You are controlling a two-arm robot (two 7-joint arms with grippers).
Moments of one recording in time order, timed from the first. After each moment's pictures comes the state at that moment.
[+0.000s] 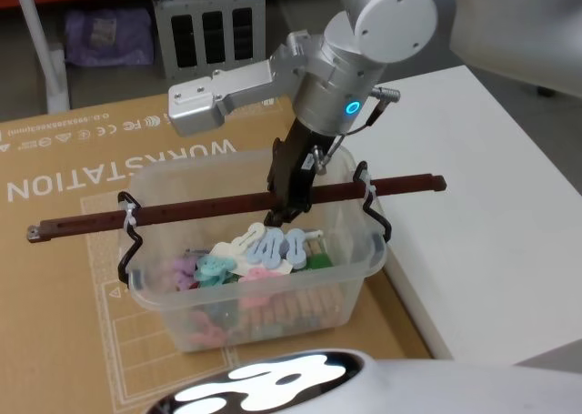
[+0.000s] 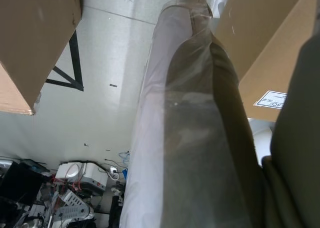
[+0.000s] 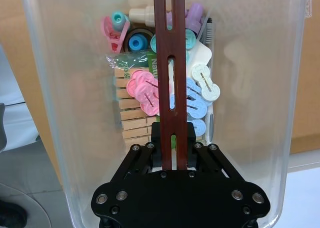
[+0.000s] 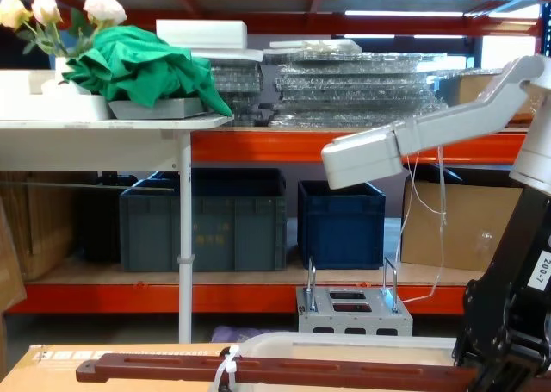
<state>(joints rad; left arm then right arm) -1.47 0.97 1.56 -0.90 0.05 0.15 -1.47 1.24 0.66 -1.38 -1.50 -0.27 -0.59 1.20</state>
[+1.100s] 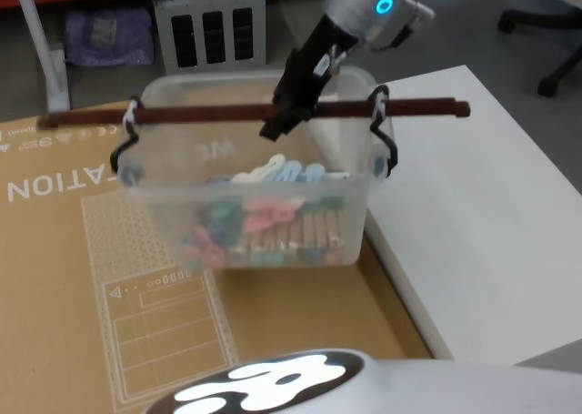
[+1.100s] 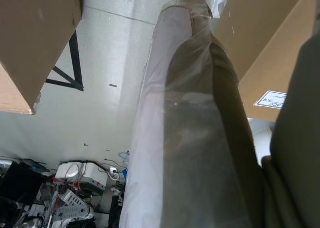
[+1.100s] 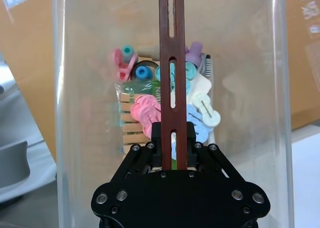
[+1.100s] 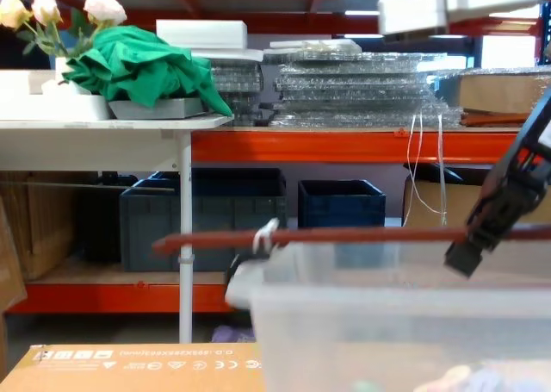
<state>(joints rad) -1.47 0.97 1.56 -0.90 0.05 0.15 -1.47 1.29 0.70 -1.24 -1.41 -0.11 -0.56 1.23</state>
